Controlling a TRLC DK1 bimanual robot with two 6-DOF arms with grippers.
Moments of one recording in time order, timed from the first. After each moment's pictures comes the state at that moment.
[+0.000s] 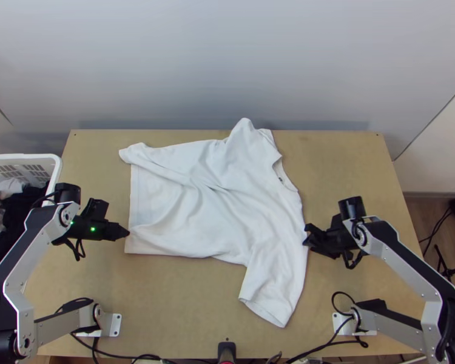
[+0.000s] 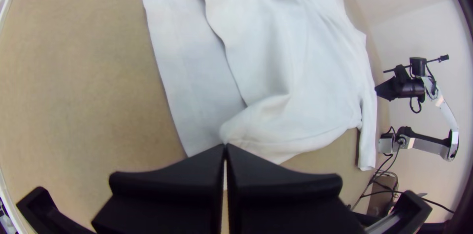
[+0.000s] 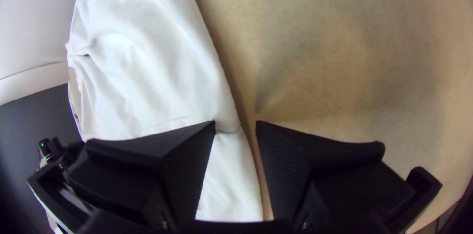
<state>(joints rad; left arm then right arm) 0.19 1.29 0.82 -0.86 0.49 0.31 0.17 1.26 0.62 -0.65 -0.39 0.65</state>
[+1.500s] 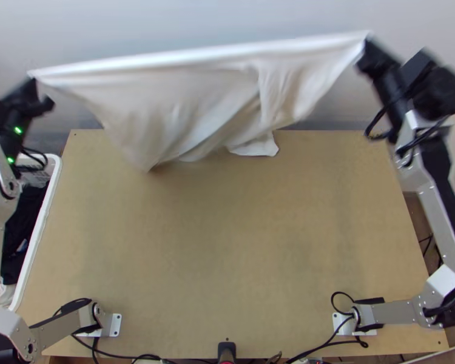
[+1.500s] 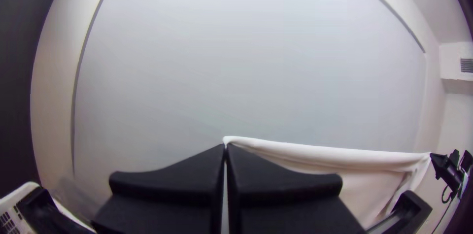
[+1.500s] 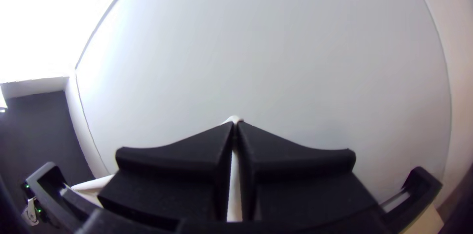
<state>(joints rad) 0.27 1.25 1.45 -0.02 0.17 -0.30 0.10 1.50 1.71 0.10 -0.09 0.49</state>
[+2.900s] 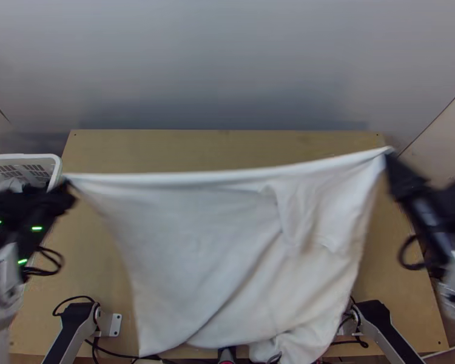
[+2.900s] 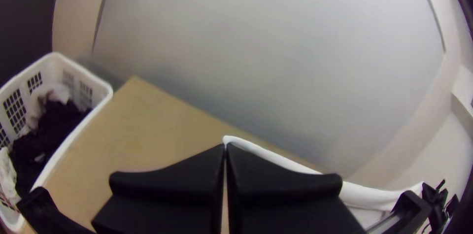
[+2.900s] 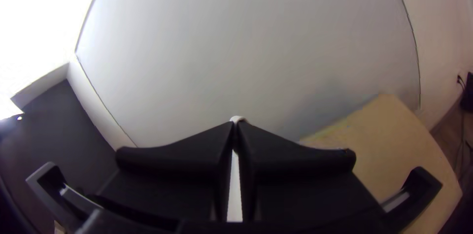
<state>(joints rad) 0.10 0.67 1.04 -0.67 0.12 -0.48 0.18 0.71 1.11 -0.40 -0.12 0.63</state>
